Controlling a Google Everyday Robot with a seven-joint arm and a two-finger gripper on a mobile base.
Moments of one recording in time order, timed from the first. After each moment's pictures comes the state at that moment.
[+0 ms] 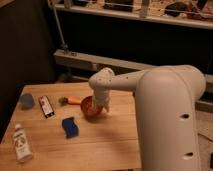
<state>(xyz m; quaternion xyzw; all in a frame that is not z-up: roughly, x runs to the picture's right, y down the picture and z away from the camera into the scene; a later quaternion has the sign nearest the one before) -0.036 0.117 0.865 -0.26 0.21 0.69 0.65</state>
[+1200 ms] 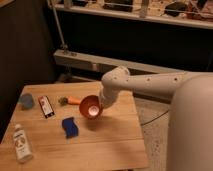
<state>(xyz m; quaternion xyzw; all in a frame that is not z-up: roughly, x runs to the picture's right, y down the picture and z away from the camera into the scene) -0.004 0.091 0.805 -0.29 0.09 0.68 0.67</state>
